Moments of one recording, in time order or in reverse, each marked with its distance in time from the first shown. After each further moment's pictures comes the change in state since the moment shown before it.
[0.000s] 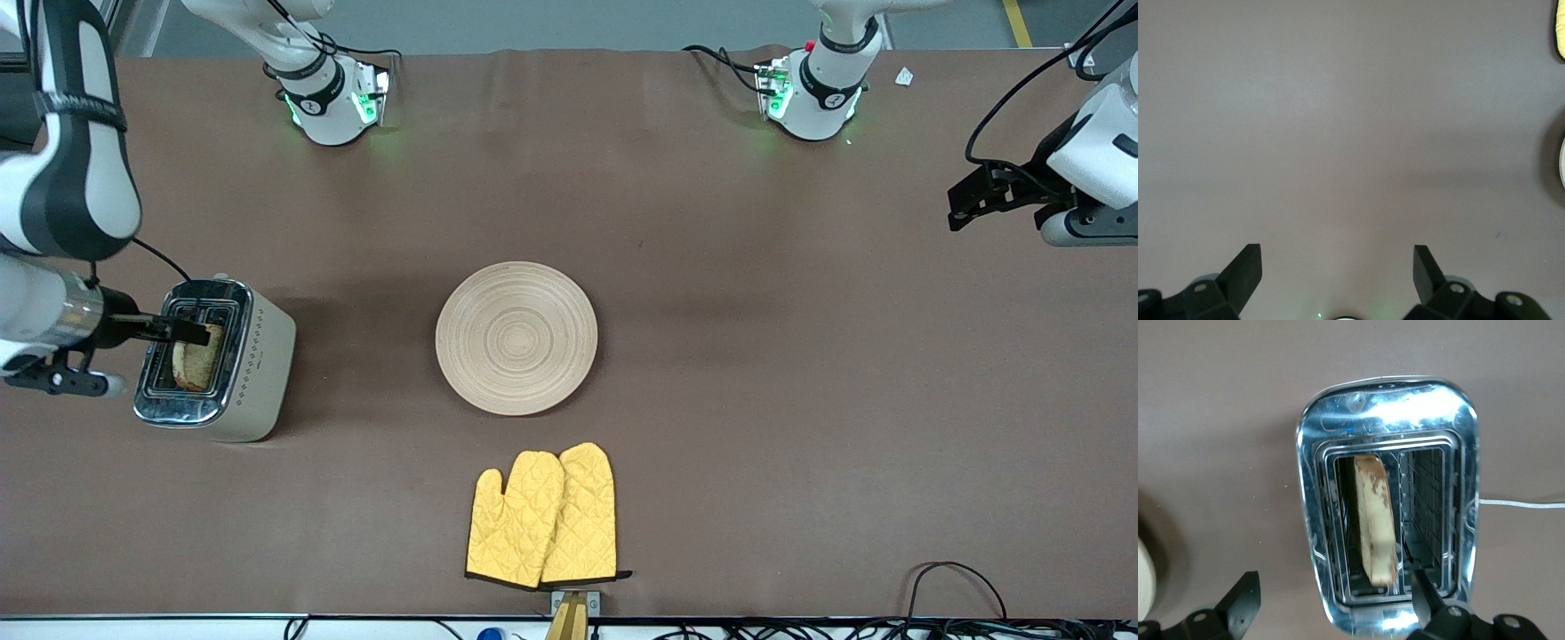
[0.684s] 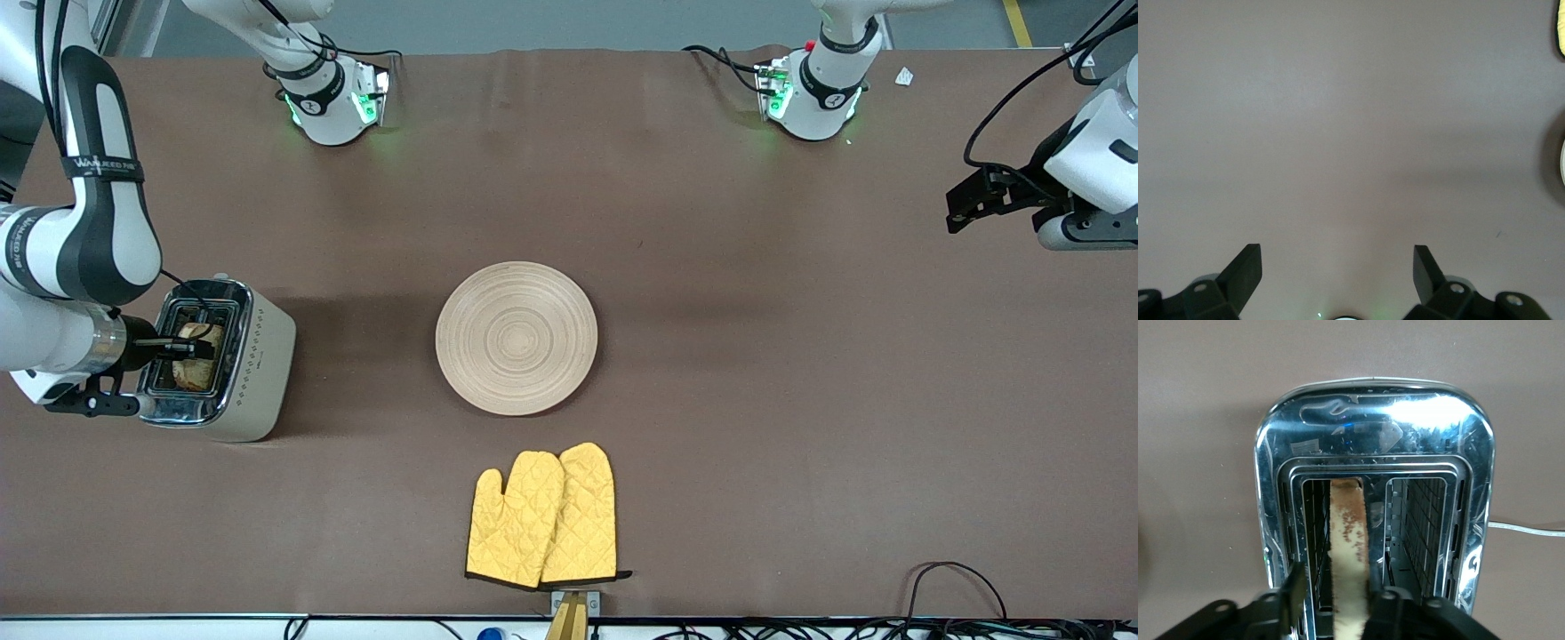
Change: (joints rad) left arm 0.000 0.006 0.000 0.000 0.000 0.000 0.000; right arm -0.031 0.070 0.001 0.001 -0.011 0.037 -0.112
